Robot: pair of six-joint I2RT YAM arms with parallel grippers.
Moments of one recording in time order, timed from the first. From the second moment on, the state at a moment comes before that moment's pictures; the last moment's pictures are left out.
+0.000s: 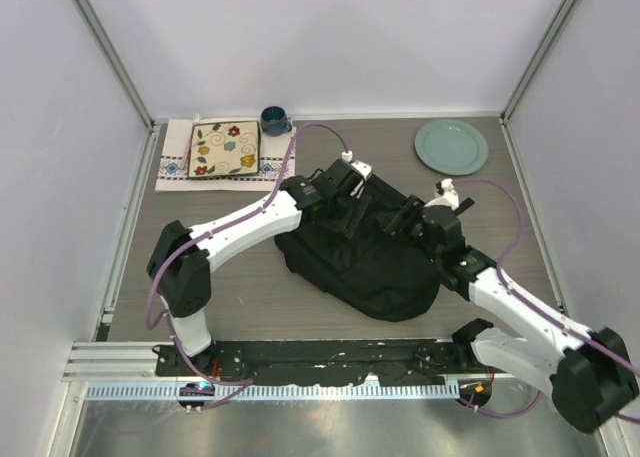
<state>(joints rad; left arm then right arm) -0.88 1.81 1.56 -0.69 -0.11 -0.28 0.52 1.02 0.52 0.09 0.10 0.92</state>
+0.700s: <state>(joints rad) -0.86 1.17 0.88 -0.53 -0.28 -0.75 0.12 1.07 0.62 -0.37 0.13 0.63</state>
